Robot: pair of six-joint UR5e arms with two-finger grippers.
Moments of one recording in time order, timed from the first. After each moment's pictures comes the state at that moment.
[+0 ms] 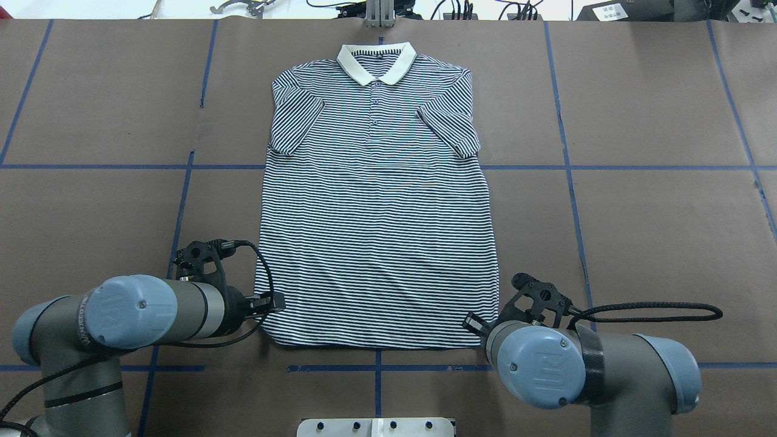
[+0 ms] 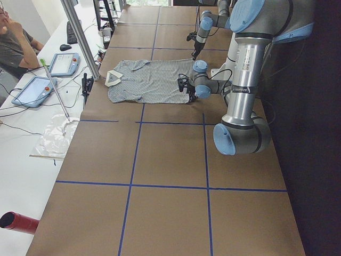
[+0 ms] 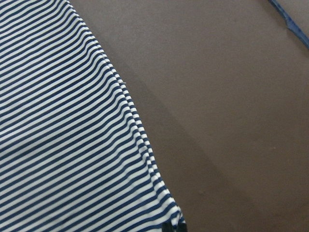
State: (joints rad) left arm -0.31 -1.76 -1.94 -2.01 -1.67 -1.60; right arm 0.16 -1.30 2.08 -1.66 1.48 2.03
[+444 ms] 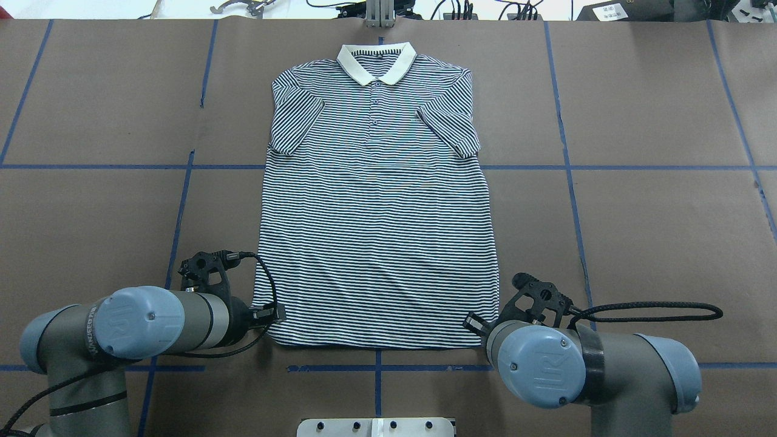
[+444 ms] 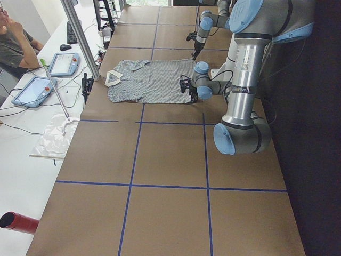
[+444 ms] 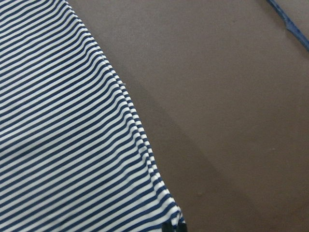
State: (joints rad) left arm -0.28 -1.76 -1.93 -2.01 -1.66 -1.60; right arm 0.17 -1.30 2.08 -1.66 1.48 2.03
